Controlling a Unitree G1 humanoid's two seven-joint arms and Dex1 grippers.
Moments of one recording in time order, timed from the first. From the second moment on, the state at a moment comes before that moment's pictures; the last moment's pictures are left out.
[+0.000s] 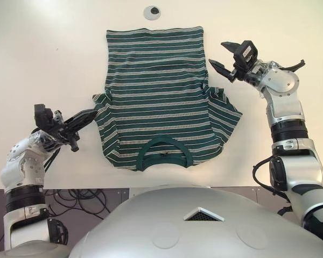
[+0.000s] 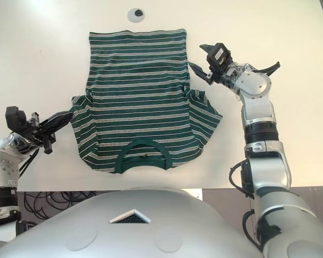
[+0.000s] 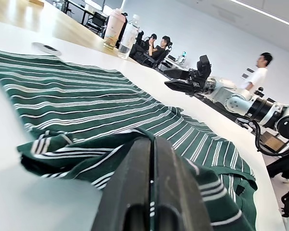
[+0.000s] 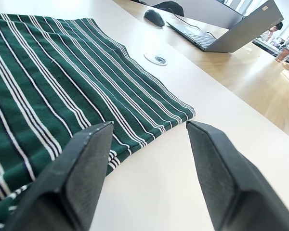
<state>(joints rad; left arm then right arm) 0.20 0.60 0.27 0.22 -0.73 0.26 -1.37 -0.40 -0.41 0.06 0.57 0.00 -0.24 0.76</state>
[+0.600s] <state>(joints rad) 0.10 0.43 0.08 0.32 -0.52 0.07 -1.28 0.07 -0.62 -0.21 0.06 0.58 0.62 0.99</state>
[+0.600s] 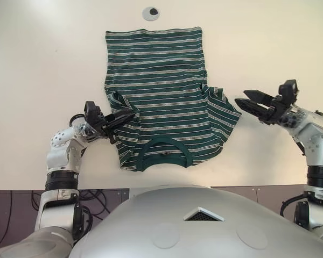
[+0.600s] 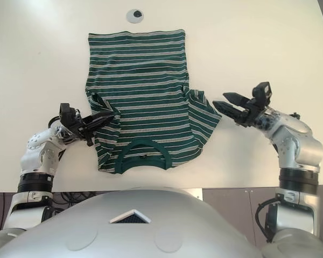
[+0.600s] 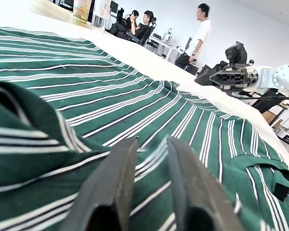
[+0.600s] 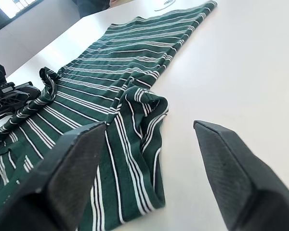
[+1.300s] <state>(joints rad) 0.22 0.43 0.18 -0.05 -0.67 0.14 -1.20 0.16 -0.69 -0.11 0.04 0.56 0.68 1.06</state>
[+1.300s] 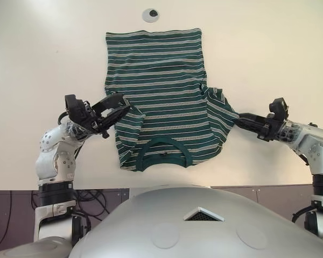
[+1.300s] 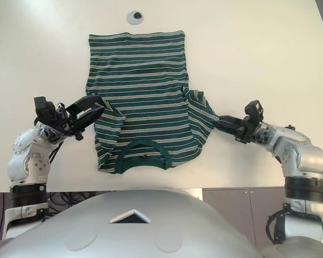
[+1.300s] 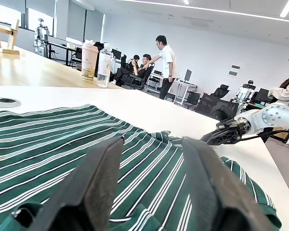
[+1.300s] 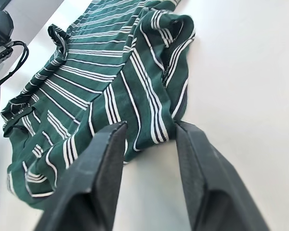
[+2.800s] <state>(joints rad) 0.50 0.75 0.08 0.18 -0.07 -0.87 -1.04 -0.01 -0.44 0.14 -0.17 0.67 0.86 0.87</state>
